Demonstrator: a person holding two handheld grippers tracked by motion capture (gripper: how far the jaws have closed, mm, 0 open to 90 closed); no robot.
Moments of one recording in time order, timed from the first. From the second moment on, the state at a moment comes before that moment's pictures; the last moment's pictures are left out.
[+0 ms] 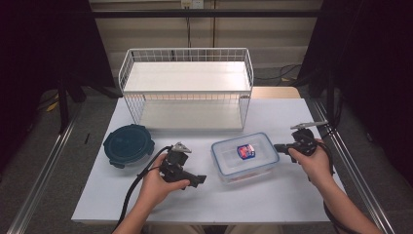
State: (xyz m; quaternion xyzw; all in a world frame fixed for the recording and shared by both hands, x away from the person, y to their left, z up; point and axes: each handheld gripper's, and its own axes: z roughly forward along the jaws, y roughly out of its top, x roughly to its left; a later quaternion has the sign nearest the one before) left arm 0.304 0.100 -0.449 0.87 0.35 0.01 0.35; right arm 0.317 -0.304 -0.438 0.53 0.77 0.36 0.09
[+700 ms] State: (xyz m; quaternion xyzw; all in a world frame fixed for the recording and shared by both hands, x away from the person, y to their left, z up) left arm 0.311 0.116 -0.440 0.84 0.37 -0.02 0.39; right arm 0.308 -0.262 -0.447 0.50 0.78 0.38 0.07
